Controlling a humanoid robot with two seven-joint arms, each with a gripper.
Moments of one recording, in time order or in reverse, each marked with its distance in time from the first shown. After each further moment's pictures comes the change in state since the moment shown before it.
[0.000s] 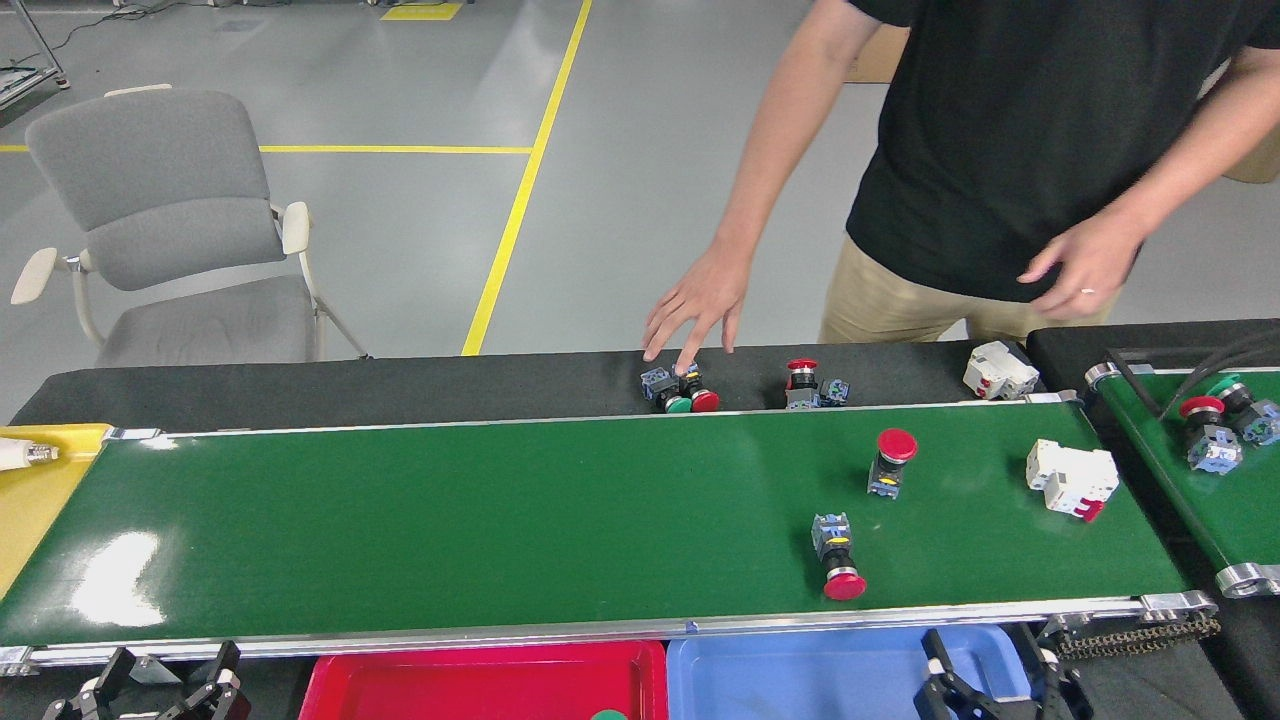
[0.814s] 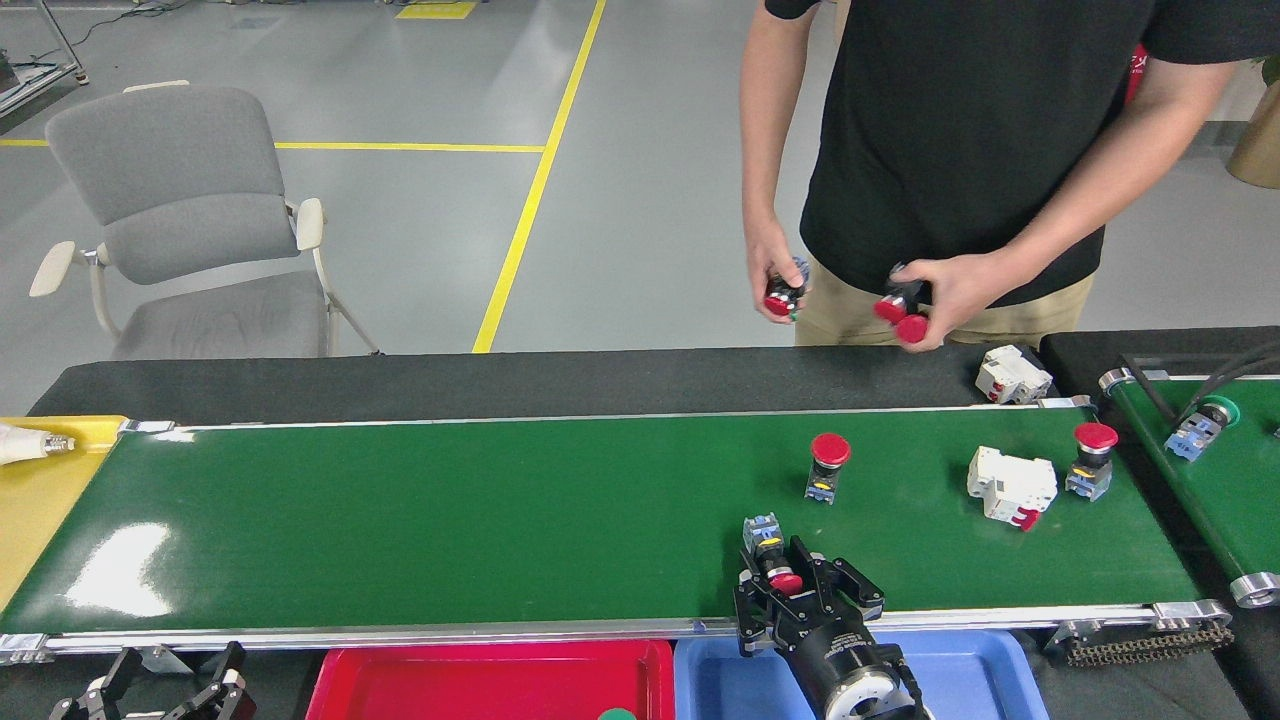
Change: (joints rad) left arm -0.003 0.001 -0.012 0.008 -0.002 -0.001 0.000; right arm -0.270 0.003 0.357 0.212 0.021 0.285 0.224
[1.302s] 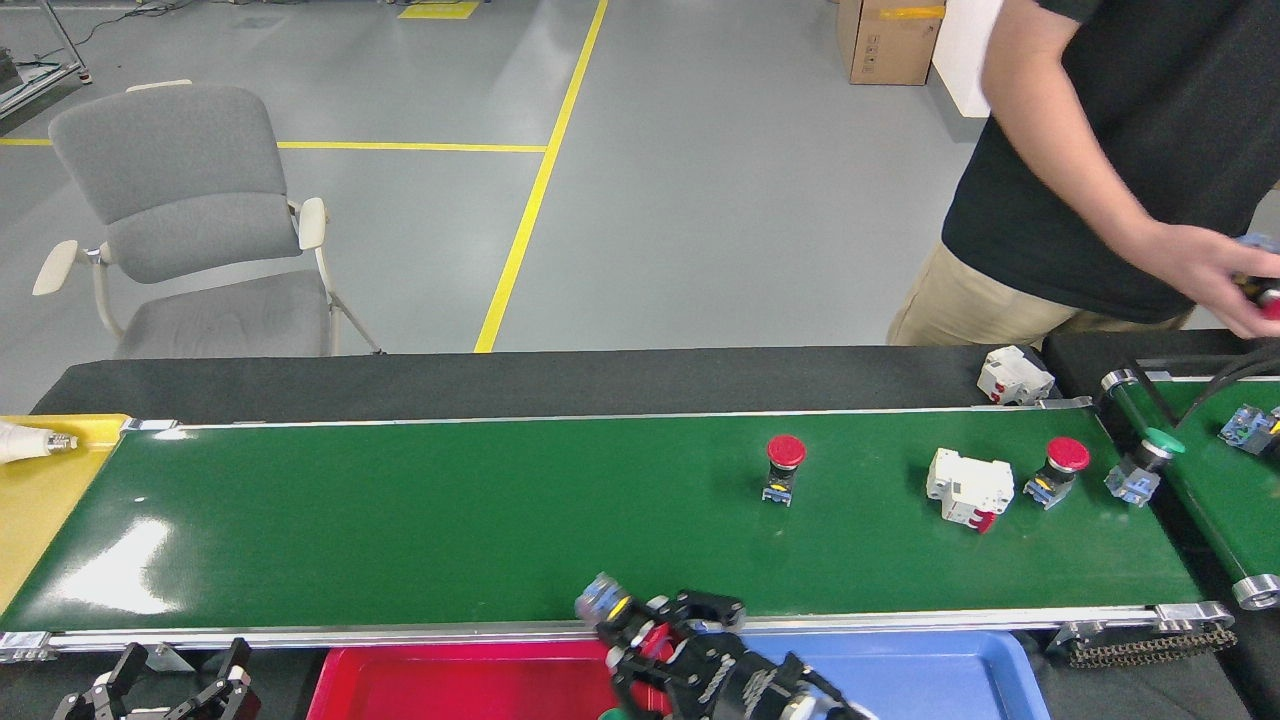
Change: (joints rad) left arm -0.016 0.000 -0.017 -0.007 -0.008 -0.002 0.000; right arm -0.005 0.042 0.210 -0.056 0.001 -0.598 -0.037
